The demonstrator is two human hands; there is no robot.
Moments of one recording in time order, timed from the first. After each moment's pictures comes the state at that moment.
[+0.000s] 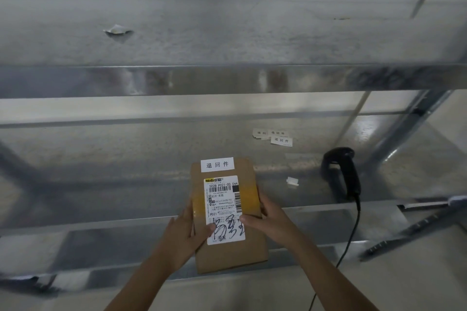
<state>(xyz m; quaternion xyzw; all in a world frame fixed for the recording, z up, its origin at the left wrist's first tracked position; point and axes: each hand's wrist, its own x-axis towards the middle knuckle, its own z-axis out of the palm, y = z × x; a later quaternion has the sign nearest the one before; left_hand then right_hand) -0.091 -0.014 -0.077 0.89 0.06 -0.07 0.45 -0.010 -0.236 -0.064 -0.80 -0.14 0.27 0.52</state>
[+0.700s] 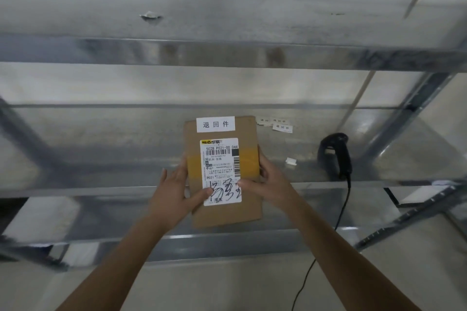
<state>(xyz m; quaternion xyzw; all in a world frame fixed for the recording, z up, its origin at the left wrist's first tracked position) -0.133 -0.001 -0.021 0.94 0.03 0.09 0.32 -0.050 -0.225 -0.009 -0.80 -0.19 0.17 0.54</state>
